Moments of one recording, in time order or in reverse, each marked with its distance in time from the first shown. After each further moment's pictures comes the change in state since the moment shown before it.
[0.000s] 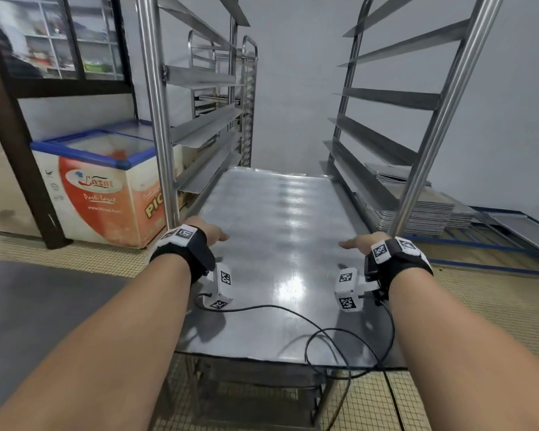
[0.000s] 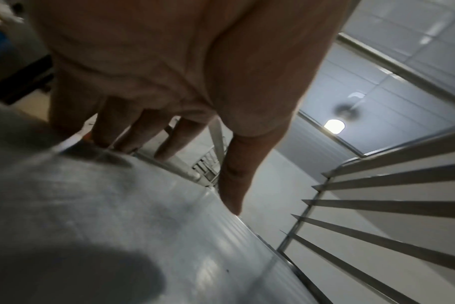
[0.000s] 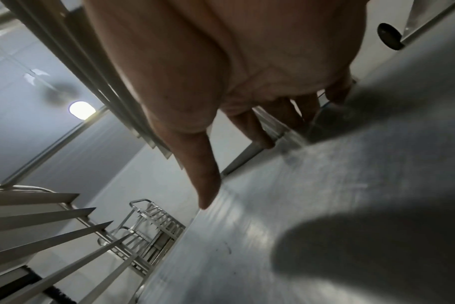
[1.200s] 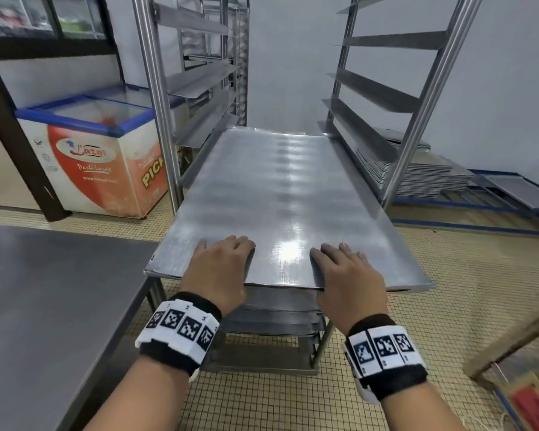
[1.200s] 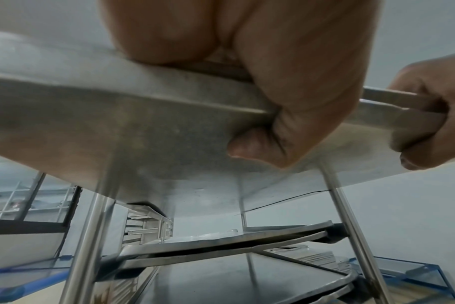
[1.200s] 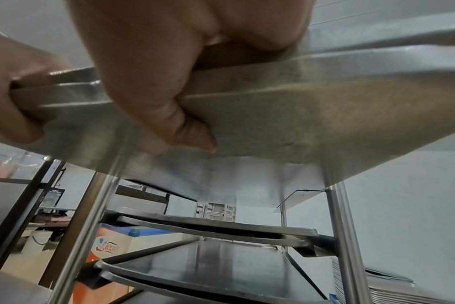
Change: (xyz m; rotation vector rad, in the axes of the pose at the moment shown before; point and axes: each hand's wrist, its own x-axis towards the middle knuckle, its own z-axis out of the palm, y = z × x) left_hand -0.140 -0.088 0.060 0.600 0.121 0.762; right_hand -0.120 0.116 0.105 -0.648 0.530 -0.903
